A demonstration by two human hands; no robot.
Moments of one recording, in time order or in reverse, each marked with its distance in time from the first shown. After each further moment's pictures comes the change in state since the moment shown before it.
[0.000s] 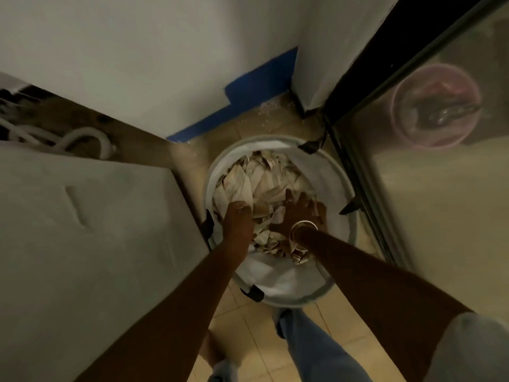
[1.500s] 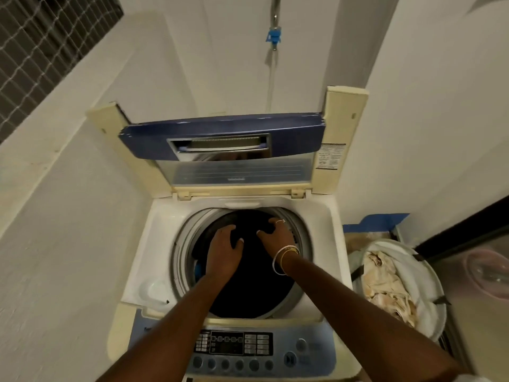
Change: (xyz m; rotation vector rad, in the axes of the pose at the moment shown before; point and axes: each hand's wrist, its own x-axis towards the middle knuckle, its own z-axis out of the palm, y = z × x) left_hand -0.347 -0.094 -0.576 0.166 0.575 0.566; right_hand -0.552 -0.465 -0.044 0.598 0.186 -0.580
